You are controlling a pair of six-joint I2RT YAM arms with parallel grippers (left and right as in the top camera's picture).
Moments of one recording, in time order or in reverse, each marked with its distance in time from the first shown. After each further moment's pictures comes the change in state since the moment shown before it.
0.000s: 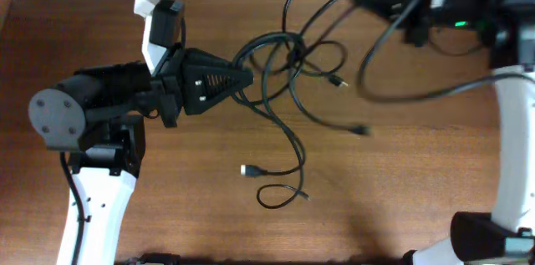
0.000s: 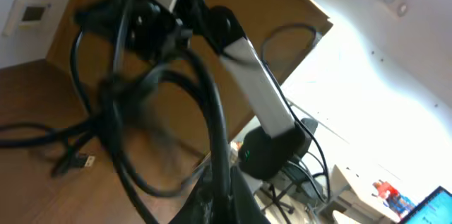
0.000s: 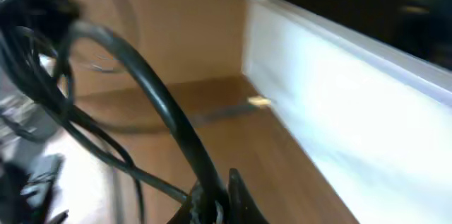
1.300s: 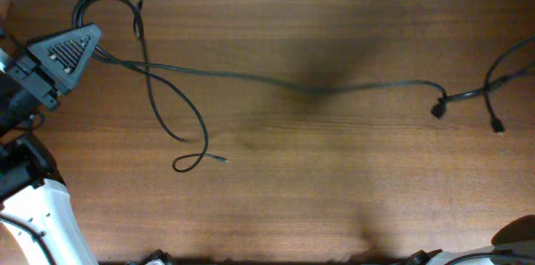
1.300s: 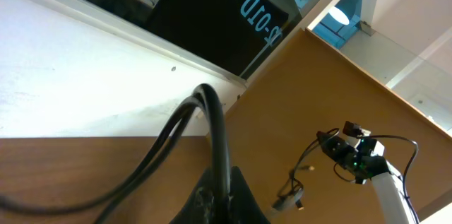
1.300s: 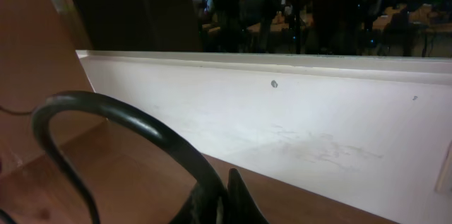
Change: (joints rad) left arm 0.686 -0.012 0.000 -0.061 -0.018 -0.051; right arm -0.861 0.000 0.000 -0.071 -0.271 0.080
